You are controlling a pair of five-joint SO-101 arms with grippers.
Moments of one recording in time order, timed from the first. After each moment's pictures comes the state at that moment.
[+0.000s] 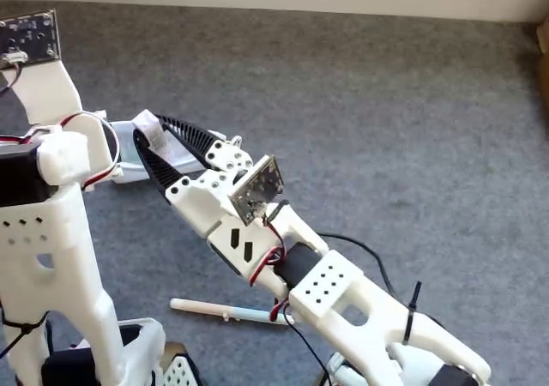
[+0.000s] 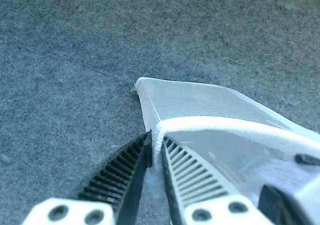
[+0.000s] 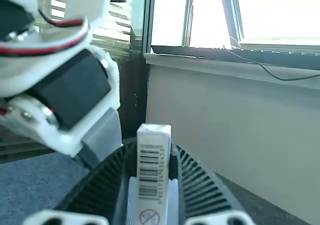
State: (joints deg) left arm -13.2 -26.5 -9.2 100.6 12.8; right arm -50.4 -35.1 54.9 -26.3 5.4
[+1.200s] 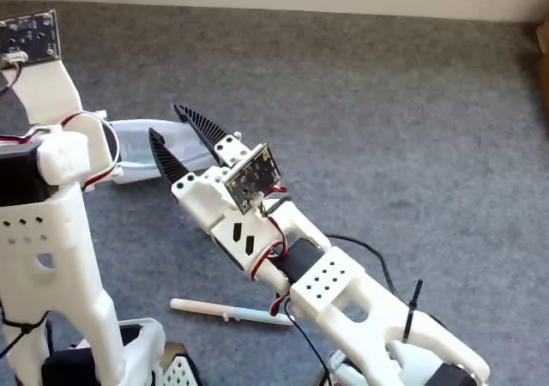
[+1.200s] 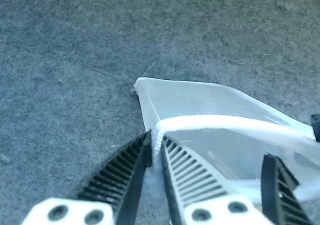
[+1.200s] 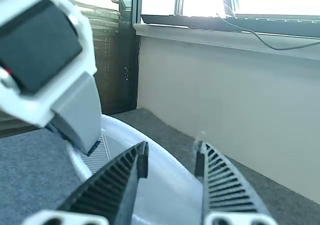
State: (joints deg) left arm -13.3 -26.5 -9.1 100.6 12.8; right arm -48.4 -34.6 54.9 -21.2 5.4
